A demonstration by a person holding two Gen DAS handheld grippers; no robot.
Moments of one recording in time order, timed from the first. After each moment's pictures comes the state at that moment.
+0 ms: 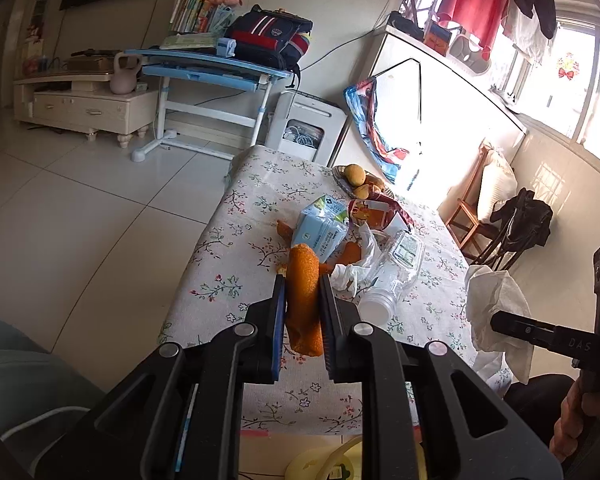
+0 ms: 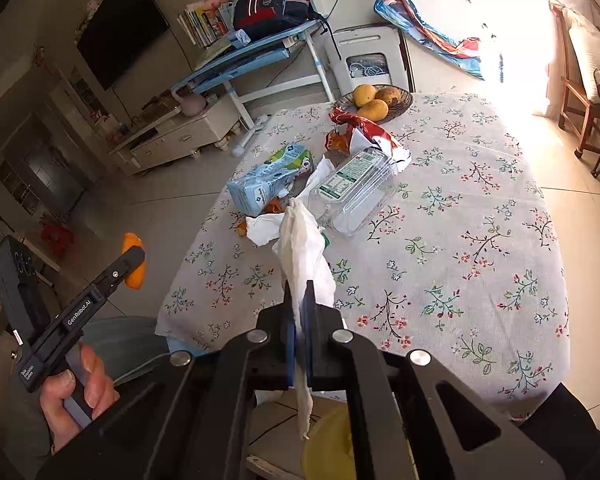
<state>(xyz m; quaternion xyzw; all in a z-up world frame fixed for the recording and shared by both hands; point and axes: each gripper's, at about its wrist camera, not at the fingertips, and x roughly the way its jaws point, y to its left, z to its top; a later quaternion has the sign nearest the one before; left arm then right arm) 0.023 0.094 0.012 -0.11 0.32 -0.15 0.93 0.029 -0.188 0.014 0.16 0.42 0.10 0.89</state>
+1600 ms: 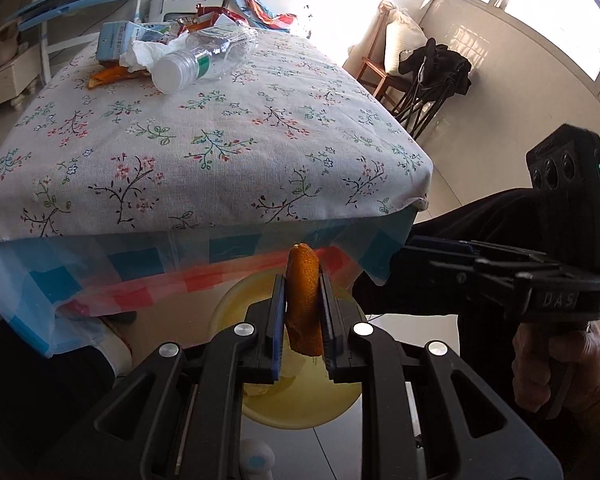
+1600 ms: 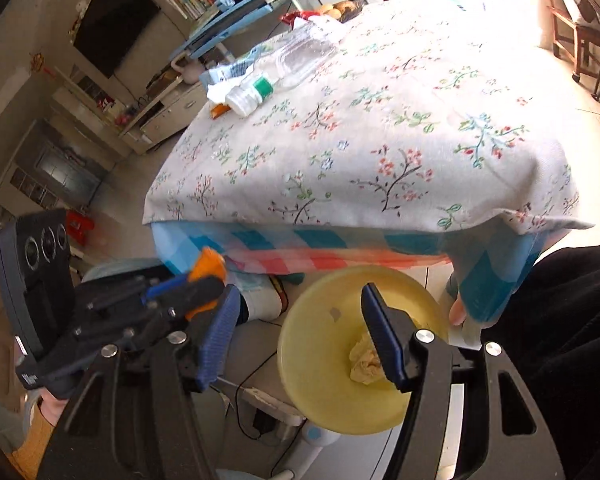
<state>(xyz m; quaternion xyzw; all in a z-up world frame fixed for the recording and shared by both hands) -0.107 -0.044 -0.092 0.00 0.47 -0.33 0.82 -0.098 -0.240 -0.078 0.22 0.46 0.13 0.85</state>
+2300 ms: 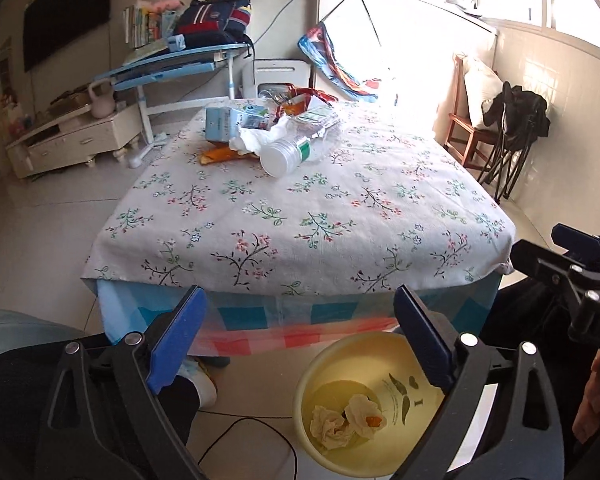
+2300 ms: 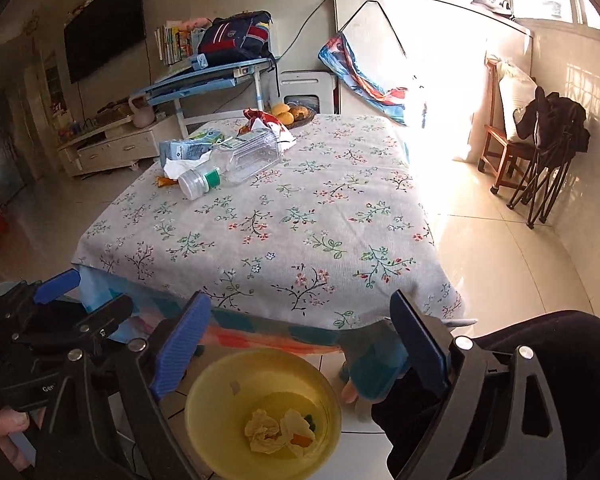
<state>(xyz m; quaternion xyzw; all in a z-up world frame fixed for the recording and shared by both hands) -0.113 -0.025 -0.051 0.03 0.35 -0.14 0.93 -0.114 -0.231 -0.034 0.04 0.34 -0.03 0.94</state>
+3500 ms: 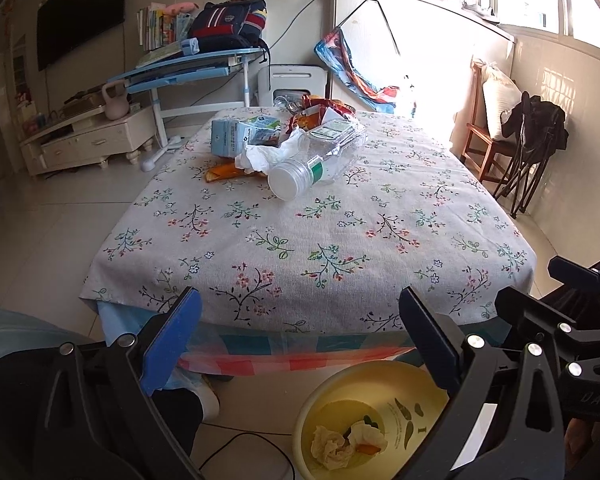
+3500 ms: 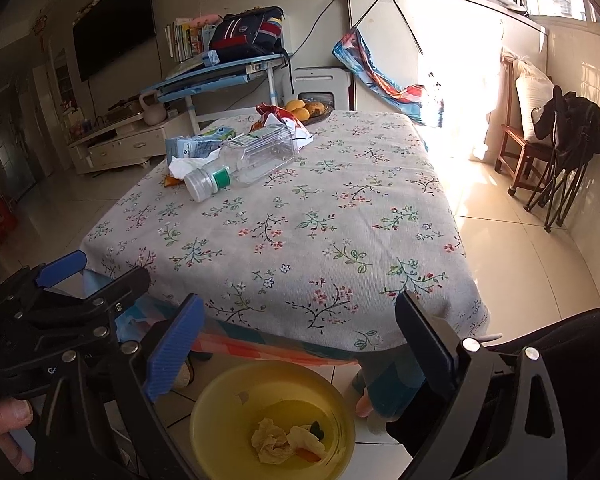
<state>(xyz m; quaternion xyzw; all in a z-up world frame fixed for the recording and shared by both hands) -0.084 -0.042 -0.052 0.03 0.35 -0.11 0.93 -0.090 -0.226 -0.047 0.06 0.35 0.00 0.93</state>
